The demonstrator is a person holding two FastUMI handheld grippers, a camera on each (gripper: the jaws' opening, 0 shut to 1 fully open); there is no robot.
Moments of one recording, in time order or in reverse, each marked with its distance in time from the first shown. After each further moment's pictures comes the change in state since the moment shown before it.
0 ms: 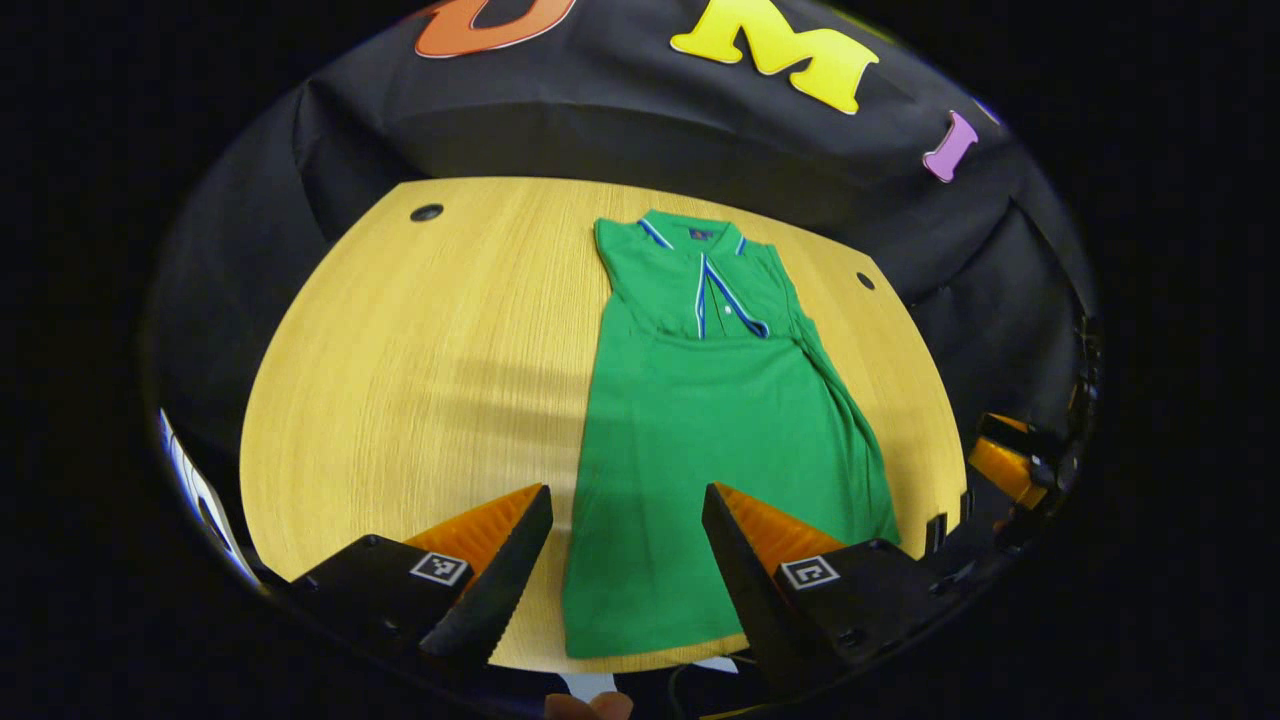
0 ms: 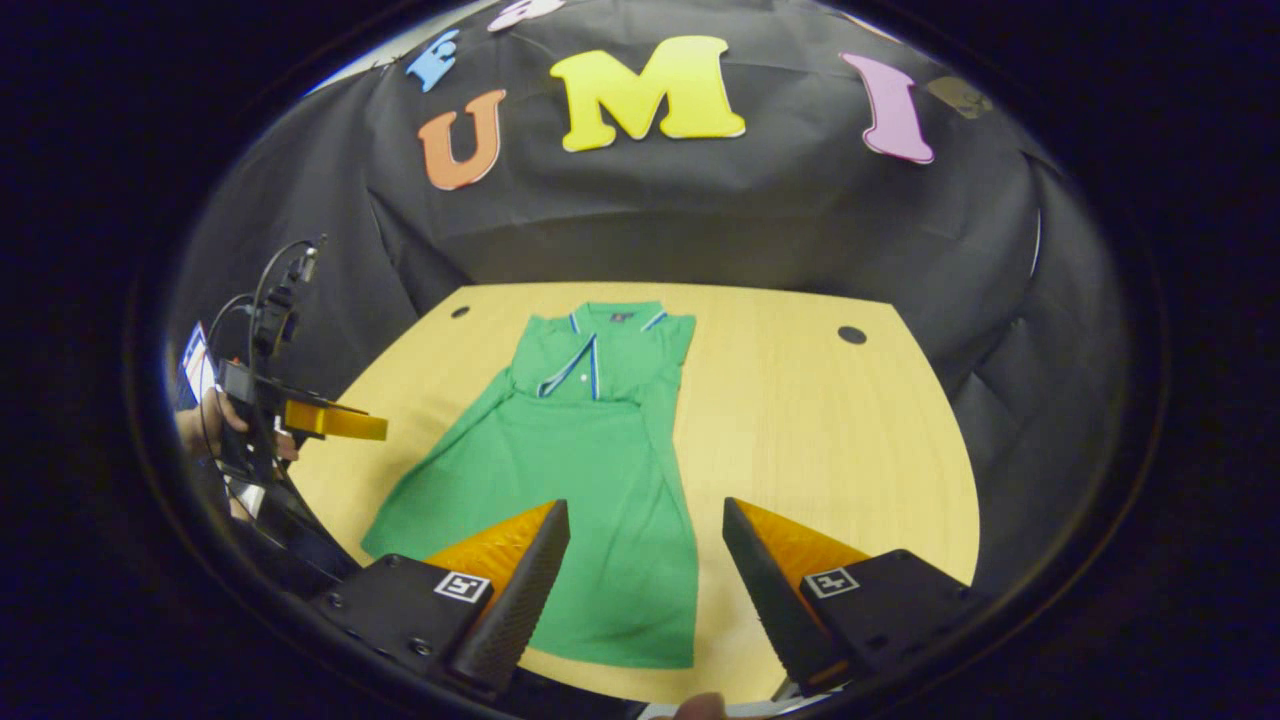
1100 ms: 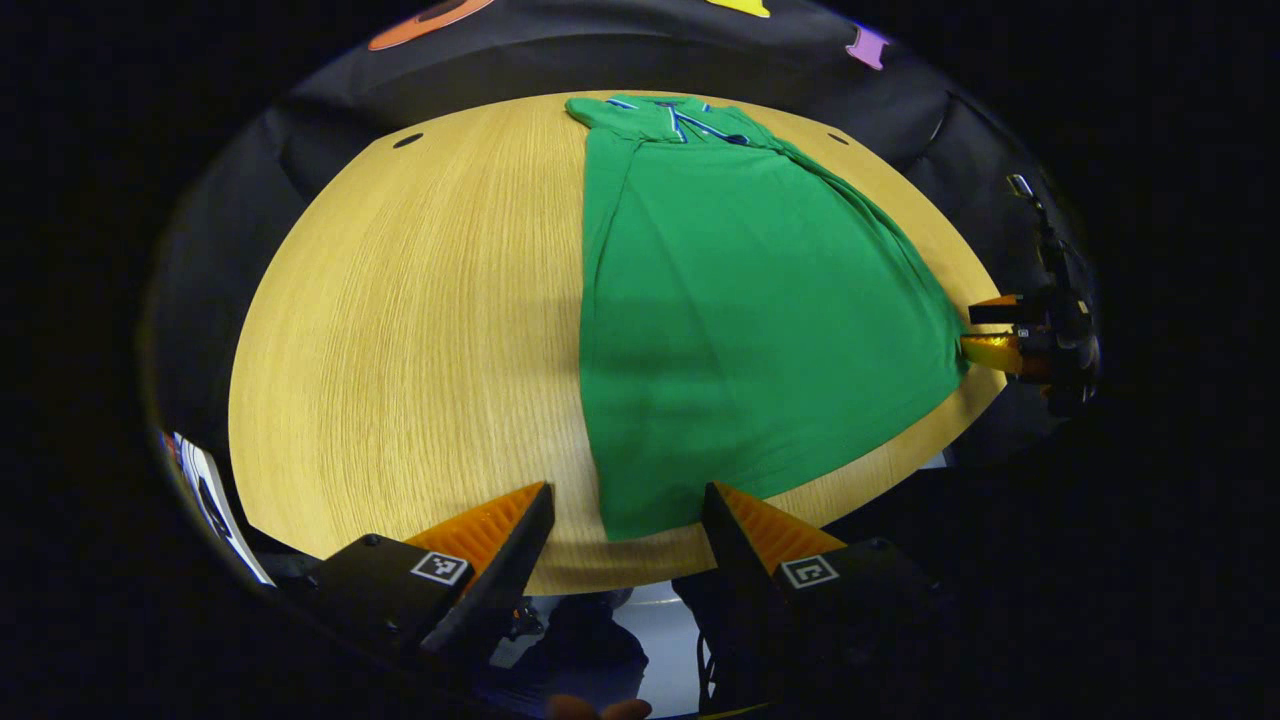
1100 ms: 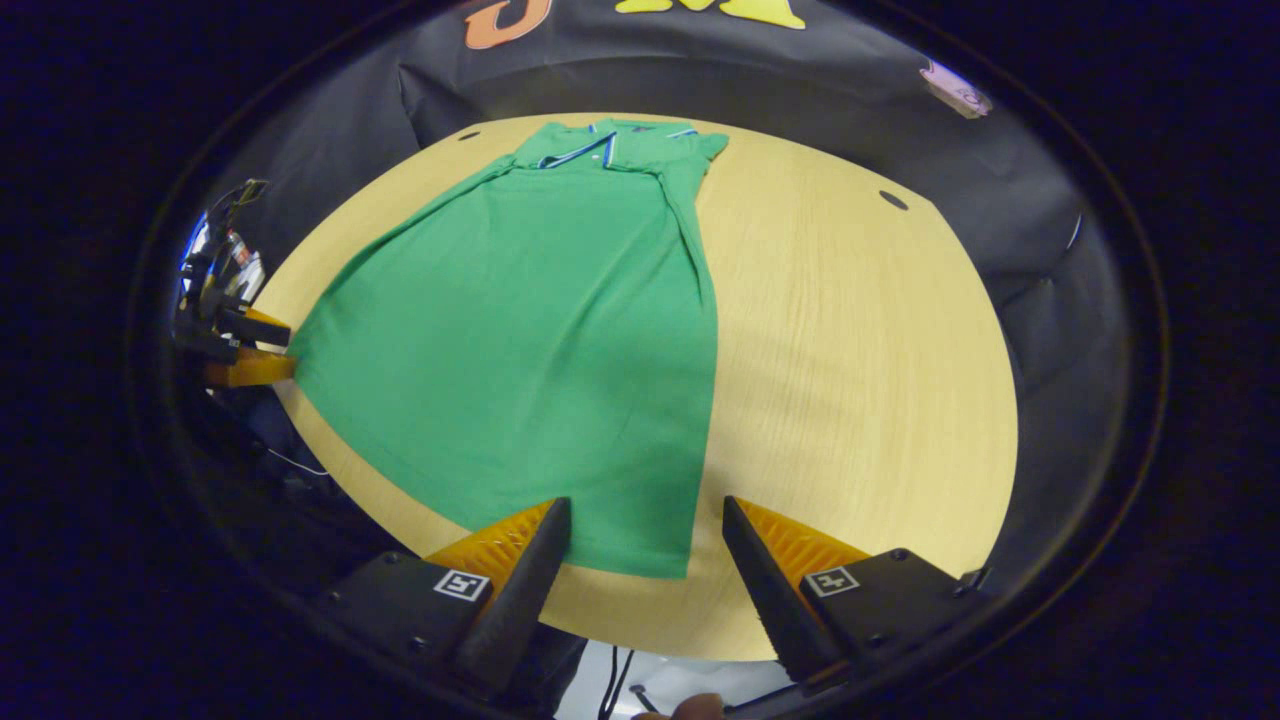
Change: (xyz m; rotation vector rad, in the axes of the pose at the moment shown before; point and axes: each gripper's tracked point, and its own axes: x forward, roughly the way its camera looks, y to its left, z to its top) left arm 0.017 0.037 -0.144 0.233 0.173 0.076; right arm 0.022 -0.019 -0.165 -0.145 0.366 -0.028
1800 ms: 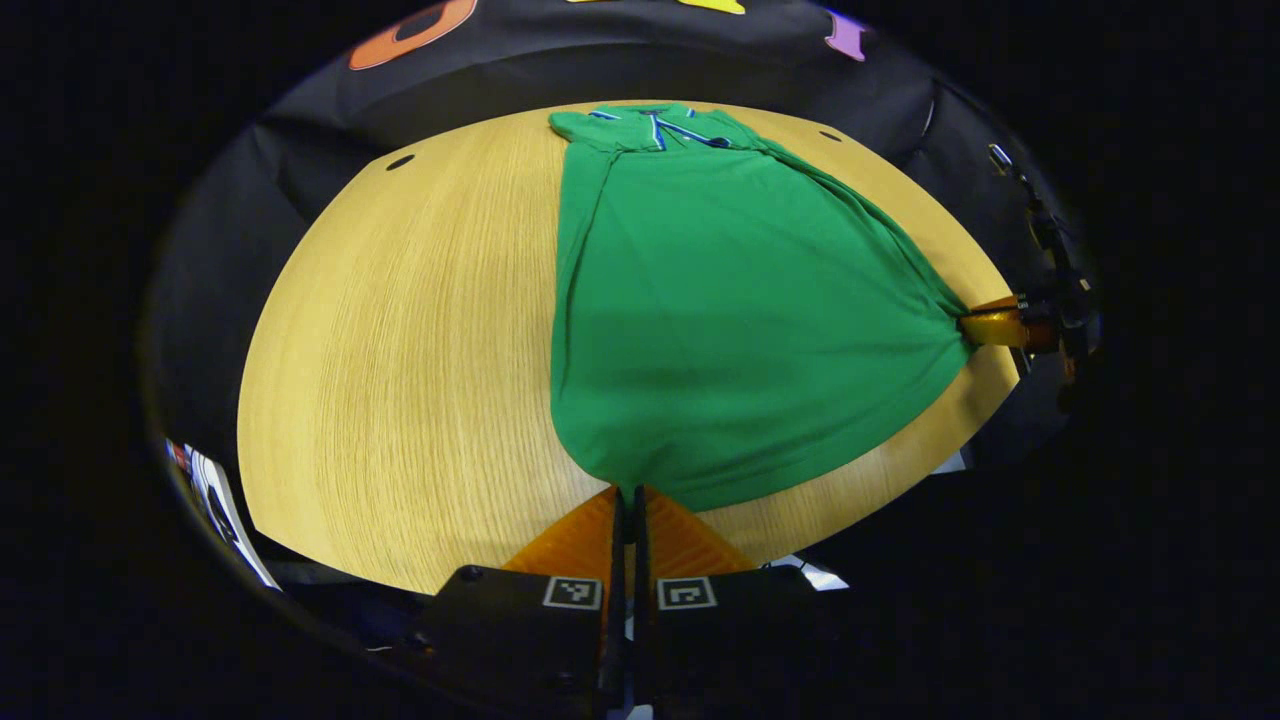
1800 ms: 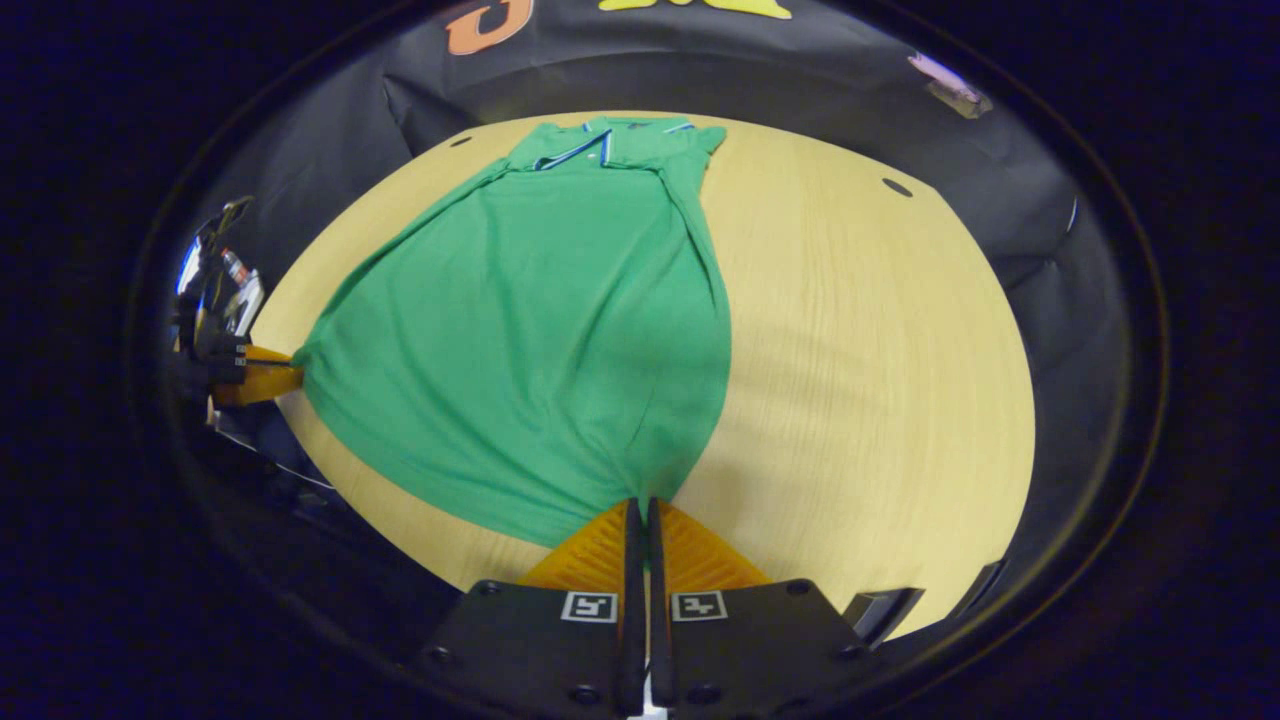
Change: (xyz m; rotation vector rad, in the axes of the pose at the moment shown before) left arm 0.008 -0.014 0.012 -0.003 -0.054 0.044; right arm 0.011 0.009 0.020 0.060 0.006 0.045
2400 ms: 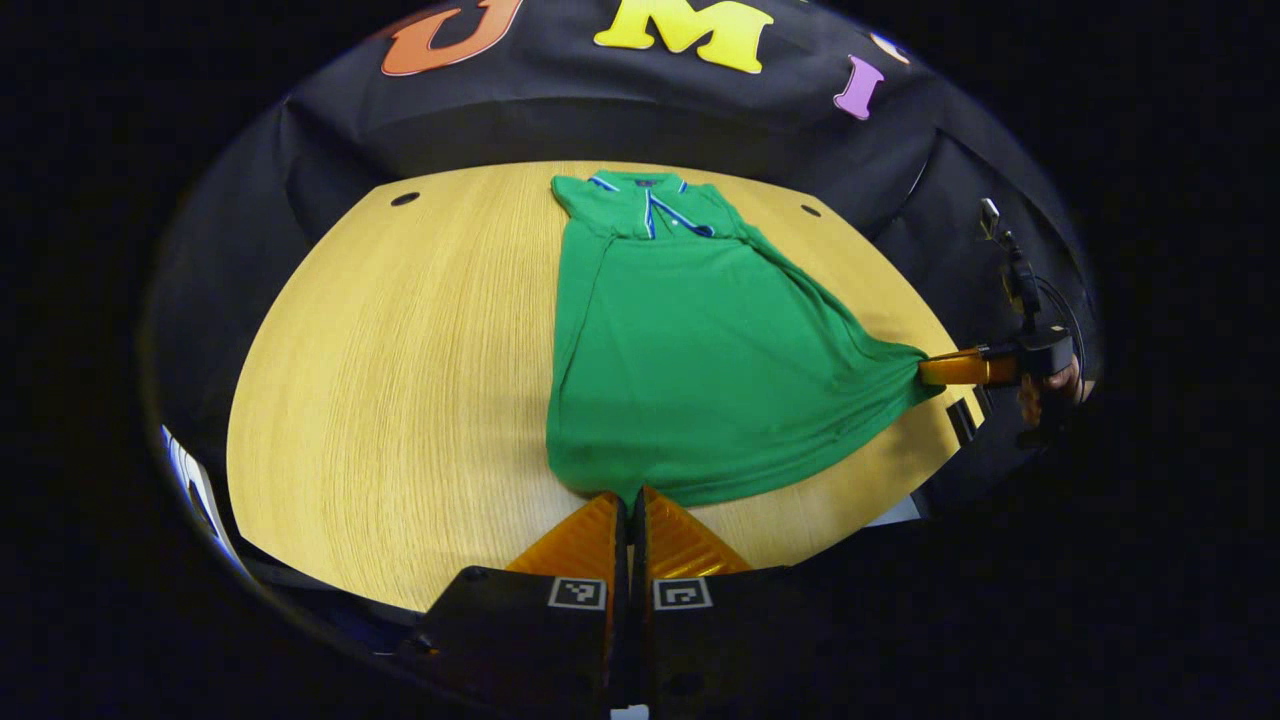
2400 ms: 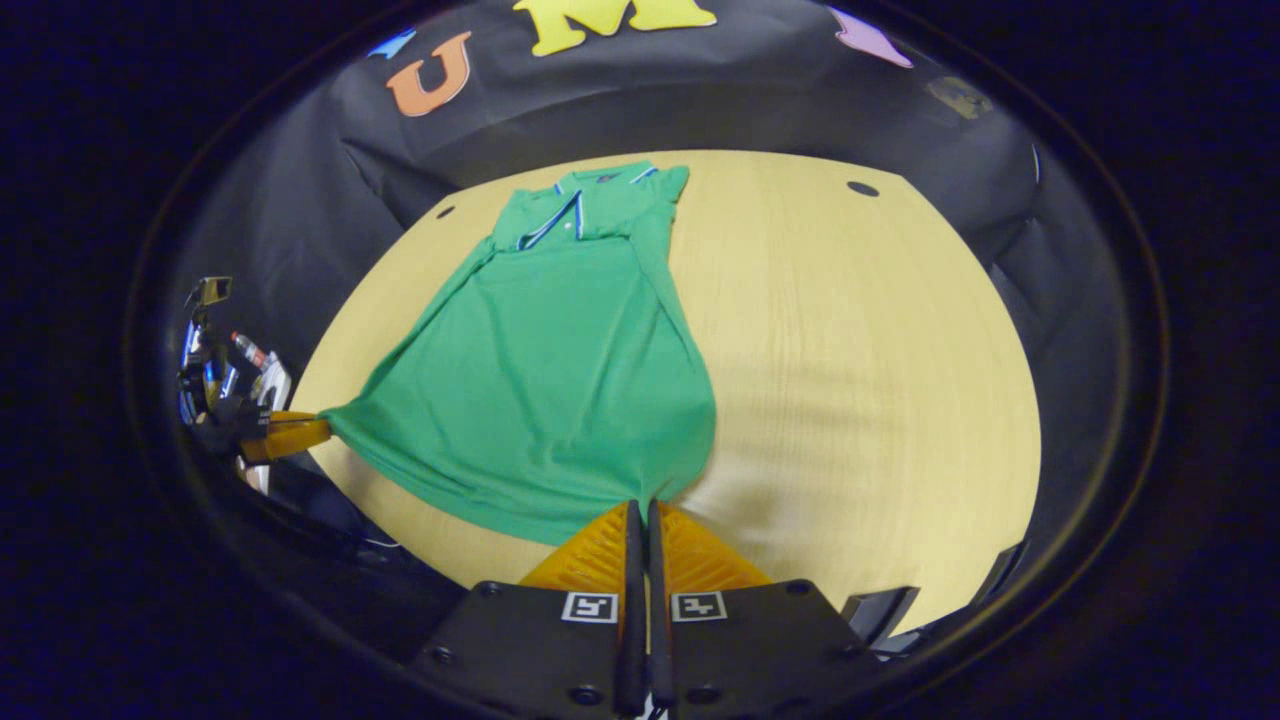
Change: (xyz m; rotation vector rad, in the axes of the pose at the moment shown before) left arm -0.047 -0.009 0.063 -0.043 -0.198 -0.127; right arm -0.045 -0.007 0.056 0.172 -0.115 0.091
